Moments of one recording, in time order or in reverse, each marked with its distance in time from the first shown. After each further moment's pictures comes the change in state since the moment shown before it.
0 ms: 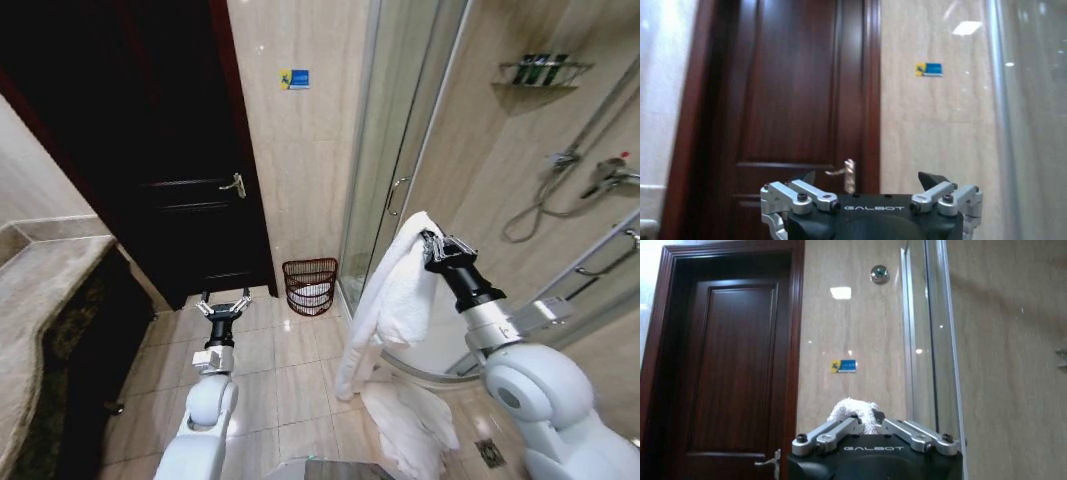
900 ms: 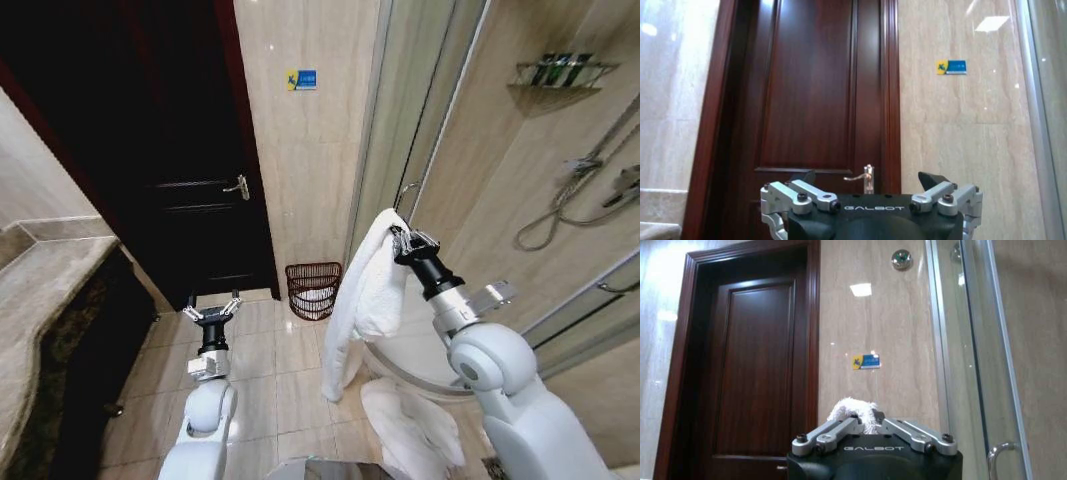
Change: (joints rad) left arm 0.017 -0.037 -0.022 -0.018 0.024 -0.001 -0.024; right arm 0.135 0.050 -0.169 -0.084 -0.049 0.005 -0.032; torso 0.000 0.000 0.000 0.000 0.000
